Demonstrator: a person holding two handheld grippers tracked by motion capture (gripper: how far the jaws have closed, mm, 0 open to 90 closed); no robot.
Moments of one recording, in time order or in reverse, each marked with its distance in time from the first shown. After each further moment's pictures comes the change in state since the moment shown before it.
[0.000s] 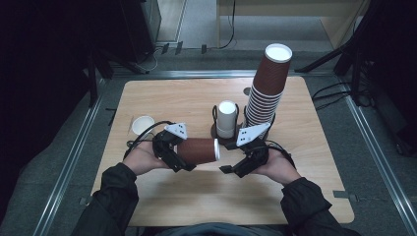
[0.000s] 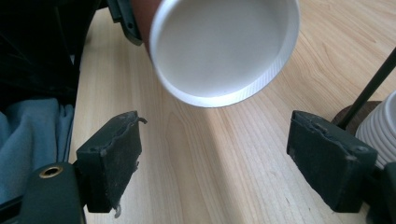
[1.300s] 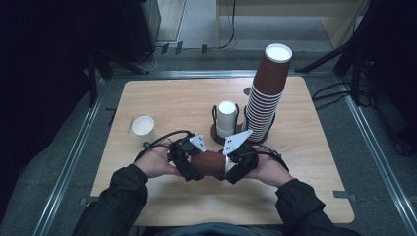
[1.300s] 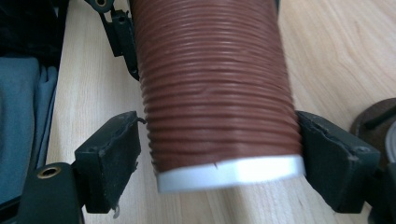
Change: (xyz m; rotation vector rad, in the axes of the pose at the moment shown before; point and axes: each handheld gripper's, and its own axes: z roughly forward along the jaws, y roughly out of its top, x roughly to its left) left arm -0.016 0.016 0.044 0.199 0.006 0.075; right arm 0.012 0.005 0.030 0.146 -0.009 -0.093
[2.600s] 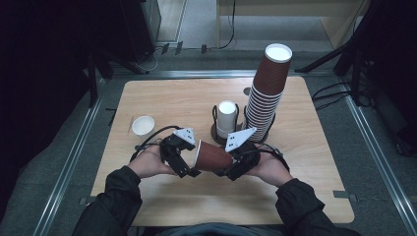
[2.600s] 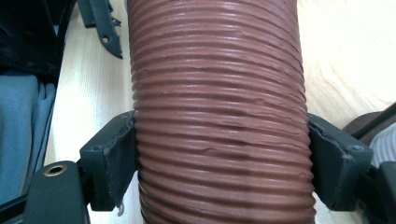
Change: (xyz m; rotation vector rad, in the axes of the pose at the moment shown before) left arm 0.008 -0.020 -0.025 -0.193 -0.048 -0.085; right arm -0.005 0.000 -0.009 -0.086 -0.015 0.007
